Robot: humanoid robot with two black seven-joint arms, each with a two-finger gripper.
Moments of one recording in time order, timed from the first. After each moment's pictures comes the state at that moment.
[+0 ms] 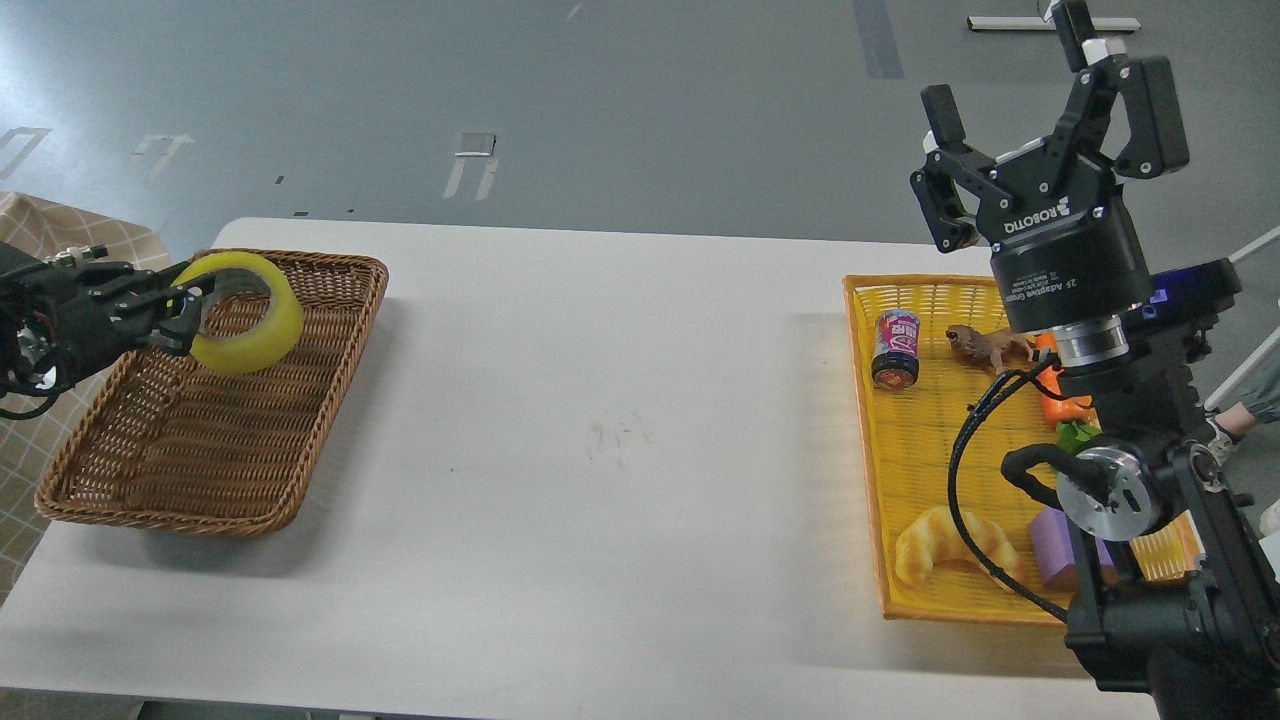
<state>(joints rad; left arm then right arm) -0.68 0.87 -0.39 -0.66 1.87 0.26 -0.49 0.25 0.00 1.44 1.60 -0.93 0.29 0.25</state>
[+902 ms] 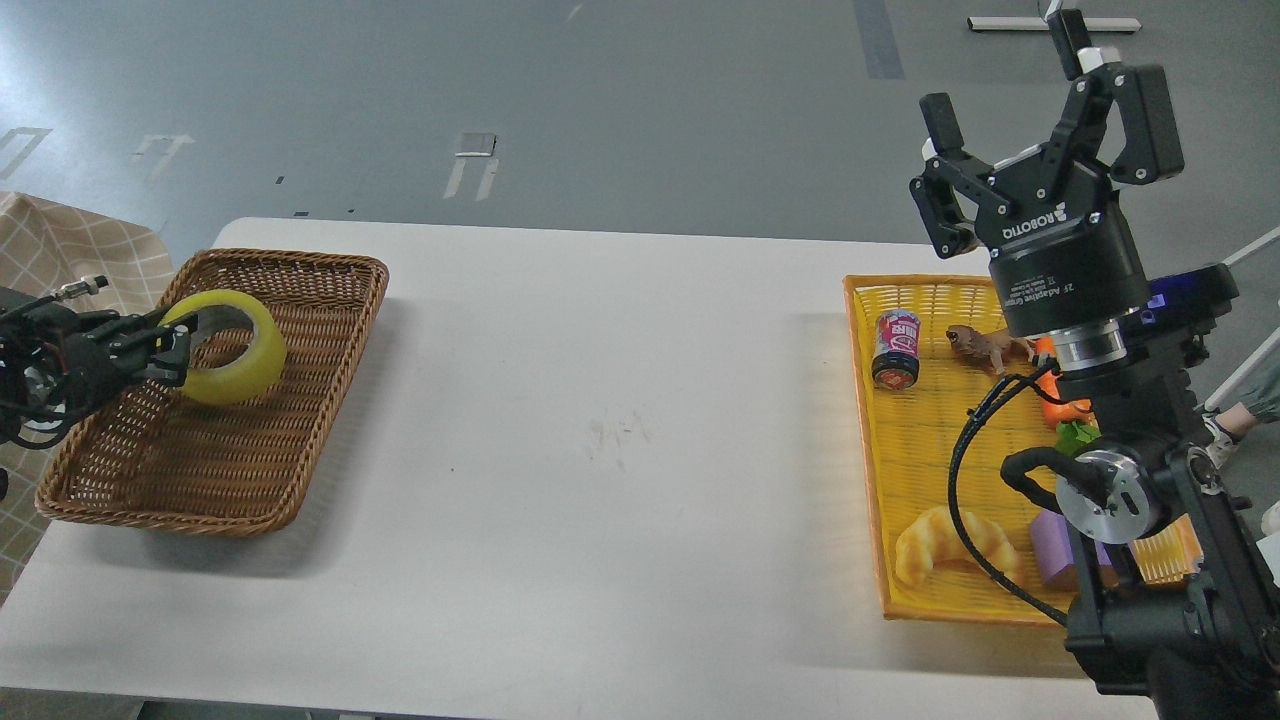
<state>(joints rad) -0.67 0.76 -0.26 -0.47 1.67 0.26 -0.49 0.25 0.00 1.44 1.59 -0.93 0.29 0.25</state>
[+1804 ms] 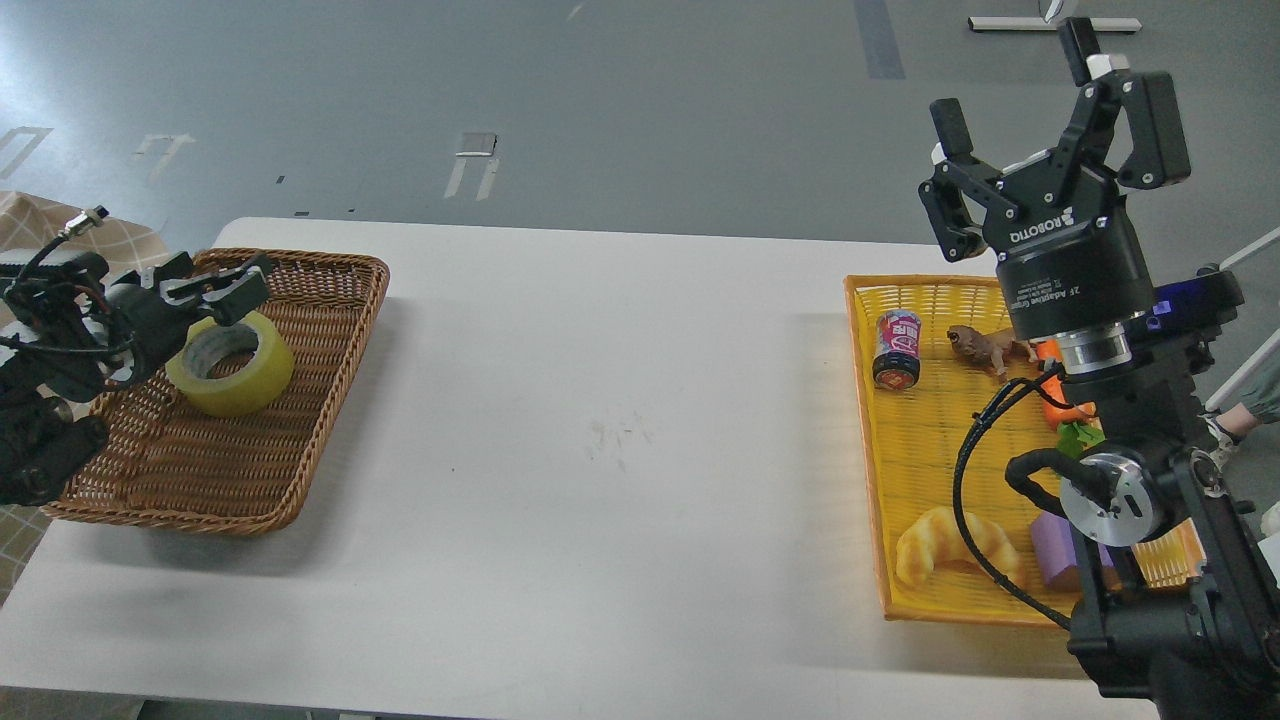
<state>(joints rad) -0.77 0.61 -0.27 -0.48 1.28 0.25 -0.49 0.24 0.00 1.46 1.58 -0.93 0.29 0.25</state>
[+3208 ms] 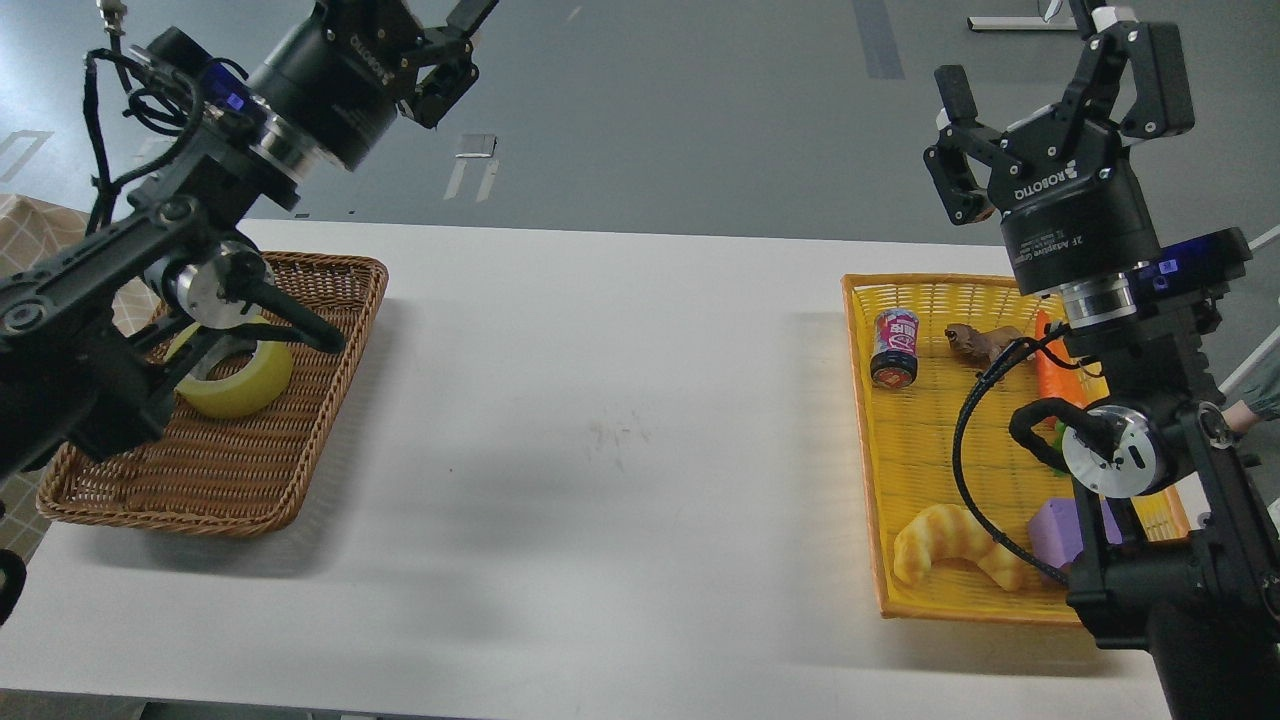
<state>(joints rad) -0.76 0.57 -0.78 -1.32 0.46 -0.14 -0.40 0.37 0.00 1.46 1.50 -0.92 0.25 0.18</state>
